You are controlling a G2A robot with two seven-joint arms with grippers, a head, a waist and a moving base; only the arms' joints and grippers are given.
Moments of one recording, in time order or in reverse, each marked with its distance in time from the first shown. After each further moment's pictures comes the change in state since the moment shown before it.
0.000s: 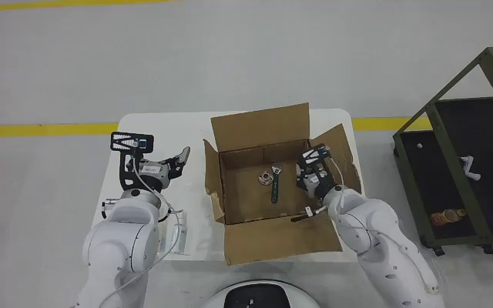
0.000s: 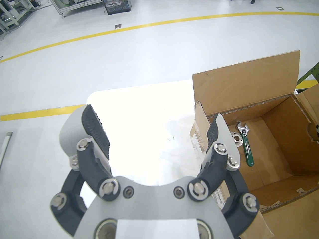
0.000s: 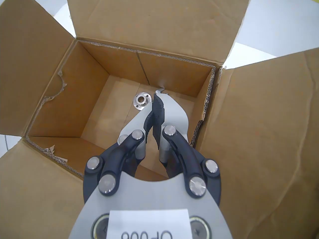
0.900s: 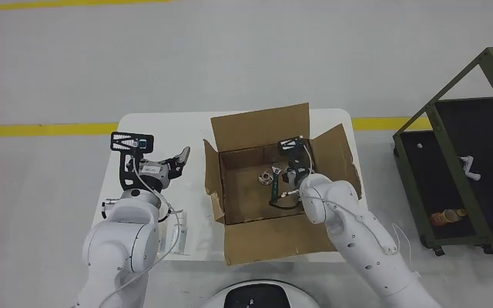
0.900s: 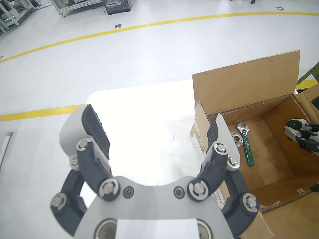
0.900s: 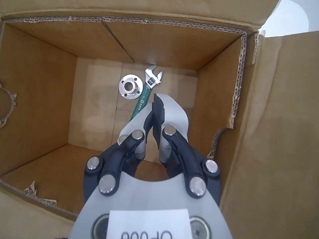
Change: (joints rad) left arm 0.000 0.000 0.000 0.000 0.000 0.000 0.000; right arm 0.250 -0.081 -0.211 0.249 0.012 0.302 0.215
